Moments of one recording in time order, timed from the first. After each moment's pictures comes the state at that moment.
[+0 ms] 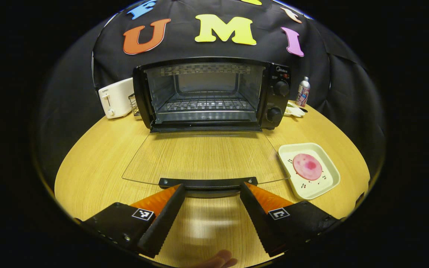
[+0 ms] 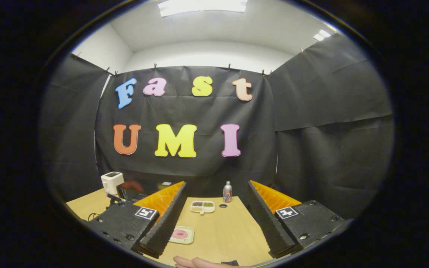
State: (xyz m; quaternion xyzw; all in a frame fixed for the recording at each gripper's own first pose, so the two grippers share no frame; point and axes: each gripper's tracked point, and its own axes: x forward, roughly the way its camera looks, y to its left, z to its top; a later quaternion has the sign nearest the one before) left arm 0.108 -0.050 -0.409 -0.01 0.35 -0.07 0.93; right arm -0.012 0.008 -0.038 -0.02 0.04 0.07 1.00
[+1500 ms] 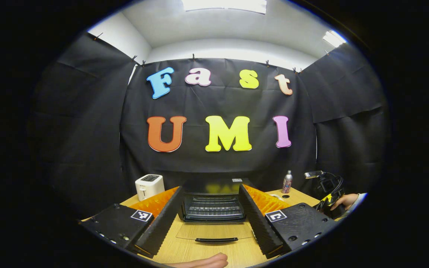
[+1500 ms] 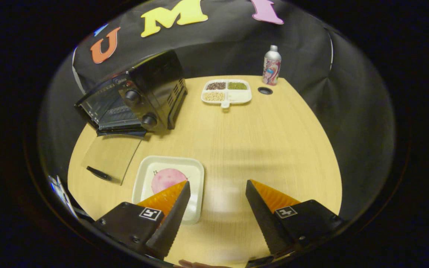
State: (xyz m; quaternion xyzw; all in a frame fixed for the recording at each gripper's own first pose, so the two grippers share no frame) left arm 0.057 -0.006 -0.113 -0.02 0.00 -0.03 1.00; right arm 0.145 0.088 -0.424 -0.02 0.53 0.13 0.84
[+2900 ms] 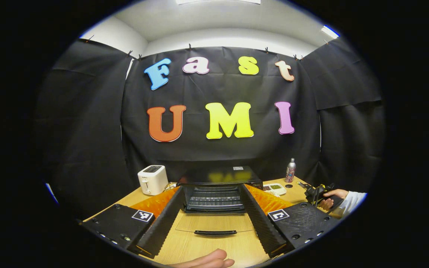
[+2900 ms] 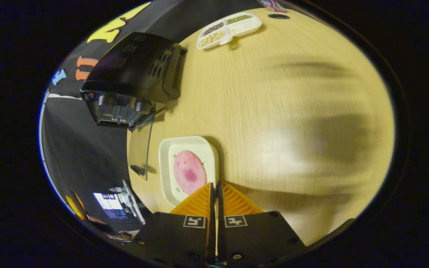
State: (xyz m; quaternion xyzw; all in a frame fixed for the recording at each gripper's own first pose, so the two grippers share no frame) left arm 0.053 -0.028 -0.125 0.00 0.06 -0.02 1.00; right arm 0.131 0.104 -0.477 0.18 0.71 0.24 0.64
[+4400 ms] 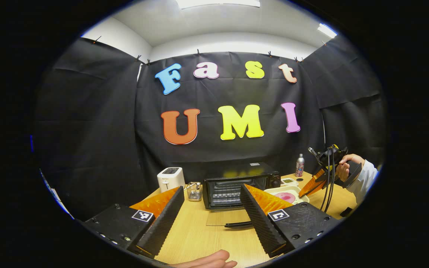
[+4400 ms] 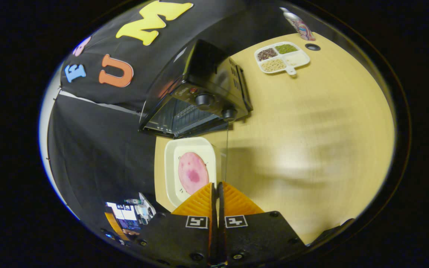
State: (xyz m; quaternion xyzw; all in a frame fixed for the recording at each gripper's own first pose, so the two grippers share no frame) left arm 0.008 0.064 -0.141 0.02 0.04 0.00 1.00; right arm 0.108 0.226 -0.347 0.23 0.64 0.26 0.68
